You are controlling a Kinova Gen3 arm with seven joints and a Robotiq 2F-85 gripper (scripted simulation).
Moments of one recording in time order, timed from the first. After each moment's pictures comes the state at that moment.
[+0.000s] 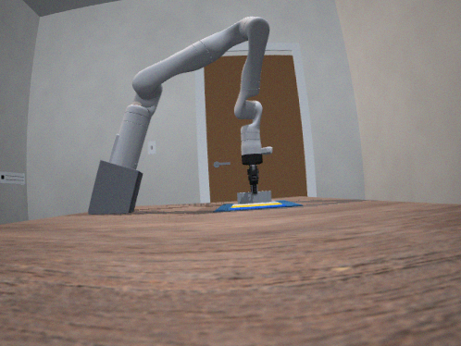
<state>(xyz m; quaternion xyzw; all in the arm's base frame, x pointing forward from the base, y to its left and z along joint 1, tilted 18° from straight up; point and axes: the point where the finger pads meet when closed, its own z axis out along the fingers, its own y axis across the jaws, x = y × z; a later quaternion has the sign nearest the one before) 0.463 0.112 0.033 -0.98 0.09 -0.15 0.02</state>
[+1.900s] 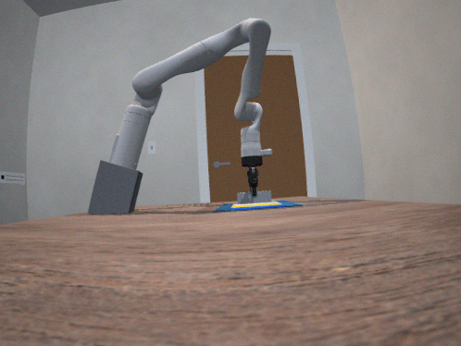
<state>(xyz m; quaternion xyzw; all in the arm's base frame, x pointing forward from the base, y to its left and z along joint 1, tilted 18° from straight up) 0.463 0.114 0.026 -0.98 0.09 -0.15 0.02</state>
